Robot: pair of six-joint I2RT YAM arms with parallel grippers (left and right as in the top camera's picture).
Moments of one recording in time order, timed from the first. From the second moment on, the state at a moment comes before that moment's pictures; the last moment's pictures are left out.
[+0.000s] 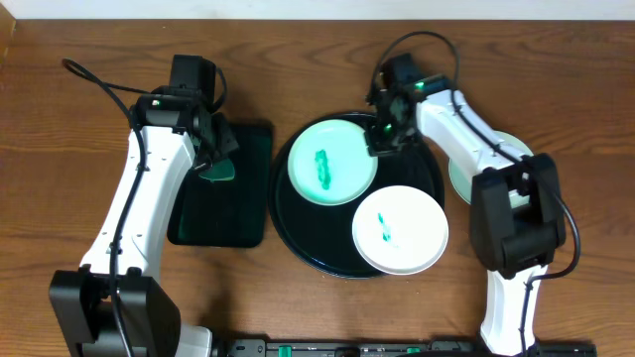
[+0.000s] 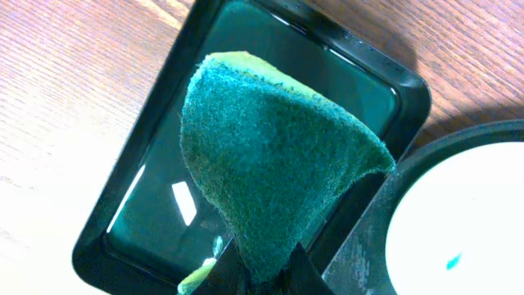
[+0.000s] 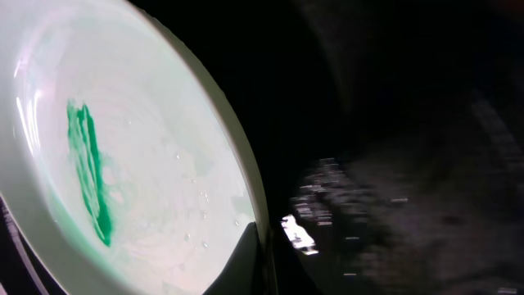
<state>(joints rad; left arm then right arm) -0.08 1.62 1.40 -1.07 -0.09 -0.53 0.36 2.14 1.64 -0.89 -0.27 0.17</state>
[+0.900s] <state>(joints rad) -0.37 1.90 1.40 -0.92 0.04 -0.54 0.39 2.12 1.51 -0.82 -0.26 0.28</state>
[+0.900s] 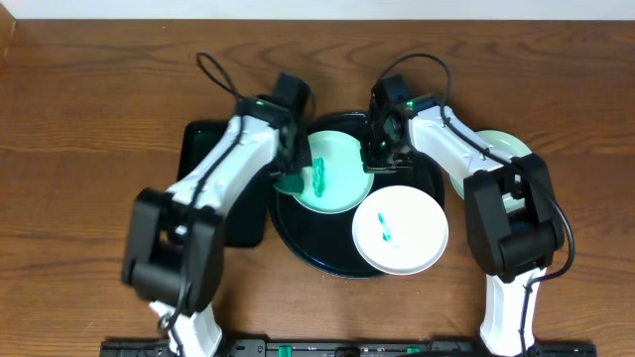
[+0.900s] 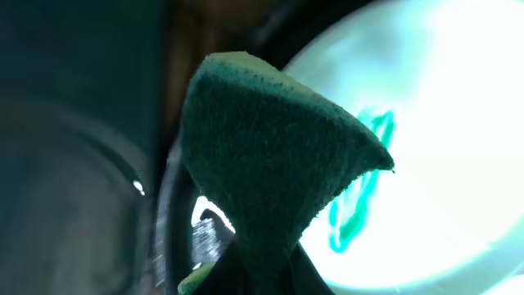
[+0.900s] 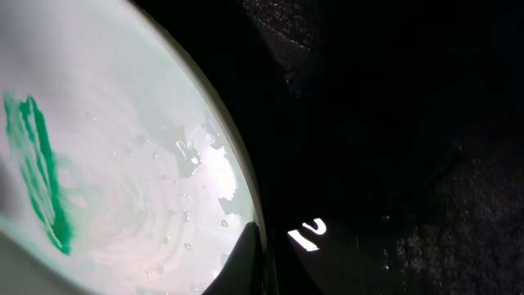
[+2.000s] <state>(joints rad) -0.43 2.03 1.40 -0.72 0.06 -0.62 0.39 2.12 1.50 -0.81 -0.26 0.28</state>
